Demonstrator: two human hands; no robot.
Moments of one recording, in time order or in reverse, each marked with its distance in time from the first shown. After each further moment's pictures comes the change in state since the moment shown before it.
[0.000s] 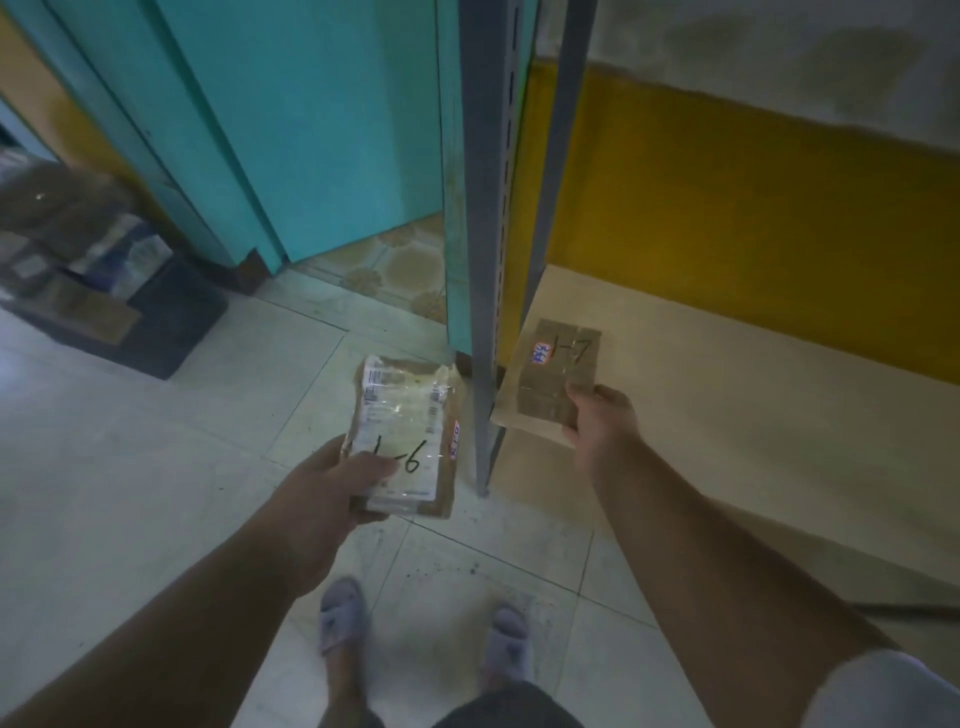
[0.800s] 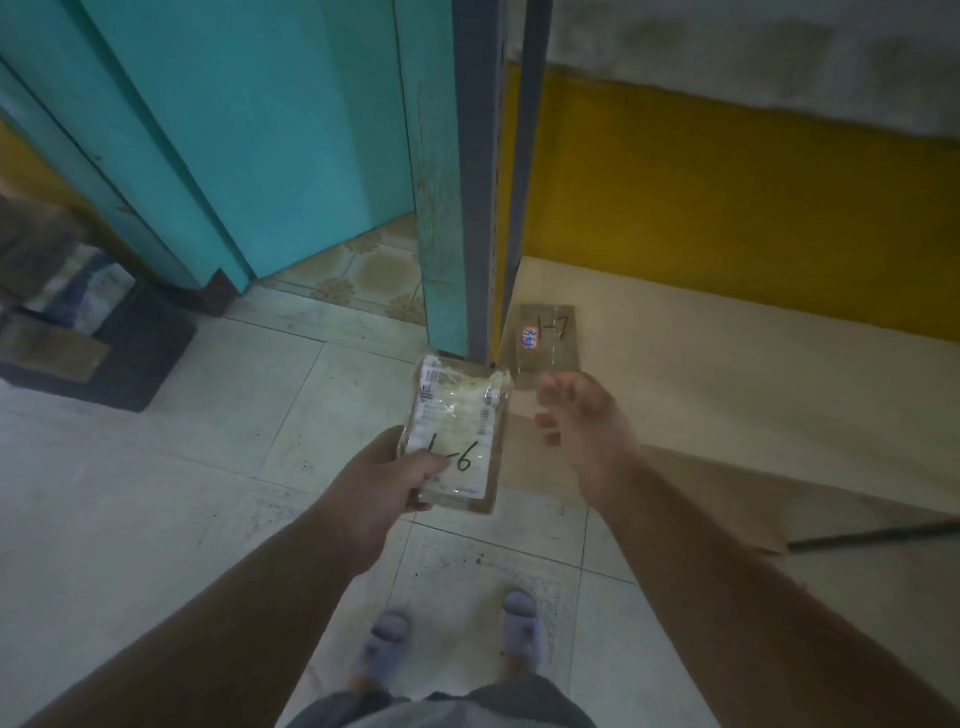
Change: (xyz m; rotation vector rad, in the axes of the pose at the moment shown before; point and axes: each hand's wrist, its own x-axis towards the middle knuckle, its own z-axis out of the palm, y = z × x) left_hand -0.008 0.014 0.013 0.267 -0.140 0.012; right_hand -0.126 -0.003 -0.010 -0.451 -0.180 -0.361
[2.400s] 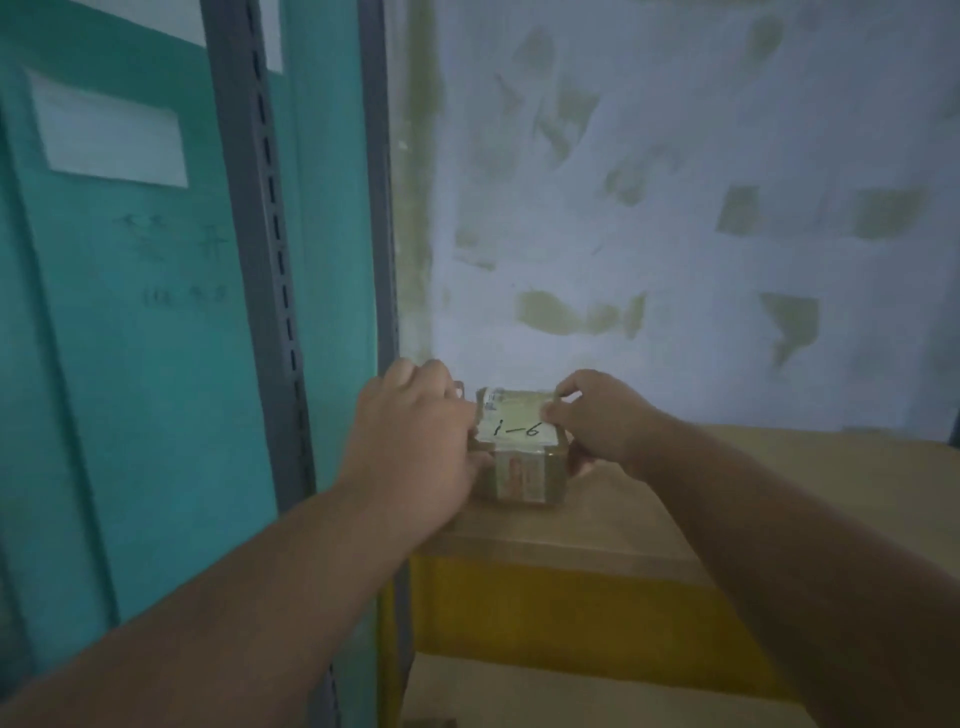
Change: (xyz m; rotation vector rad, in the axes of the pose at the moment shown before) left_hand -0.112 0.377 0.124 1.270 0.857 1.296; right_hand -0.023 -0.364 -0.264 -0.361 0.225 -0.511
